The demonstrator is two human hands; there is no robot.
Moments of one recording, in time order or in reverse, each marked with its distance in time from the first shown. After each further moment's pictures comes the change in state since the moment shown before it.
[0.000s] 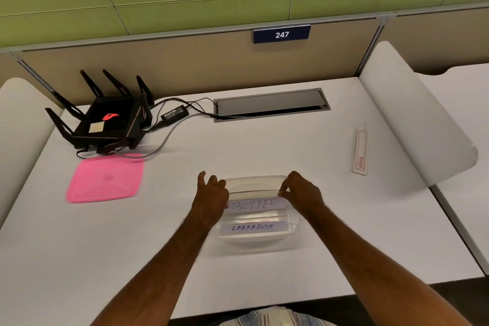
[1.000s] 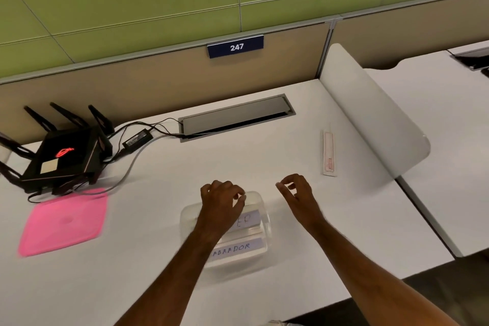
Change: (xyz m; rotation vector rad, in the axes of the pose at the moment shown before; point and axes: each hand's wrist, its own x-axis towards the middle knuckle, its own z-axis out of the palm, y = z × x) left_hand 0.043 0.082 -0.062 -0.622 0.437 0.037; right_hand -0.007 0.070 -0.026 0.620 0.331 -0.005
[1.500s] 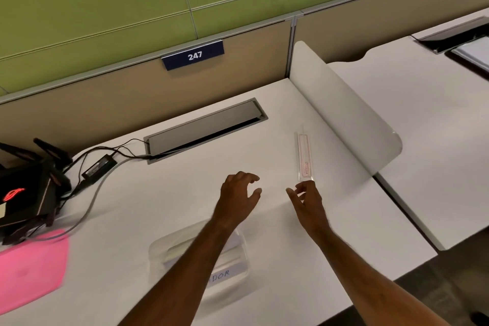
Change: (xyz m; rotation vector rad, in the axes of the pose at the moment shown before) left_hand 0.097 0.077 0.056 -0.286 -0.199 0.004; right_hand 0.027 0.060 -0.053 0.046 0.239 0.254
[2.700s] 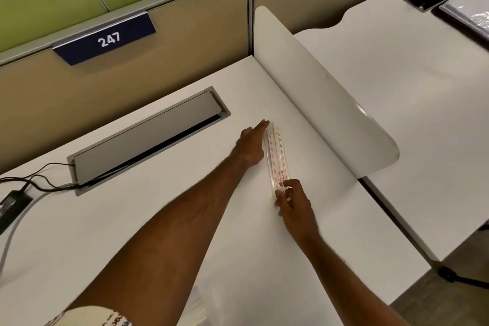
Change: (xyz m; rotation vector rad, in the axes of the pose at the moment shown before) left_hand 0.249 0.049 0.110 0.043 -0.456 -0.057; right_hand 0.074 0.023 -0.009 -0.034 -0.030 0.183
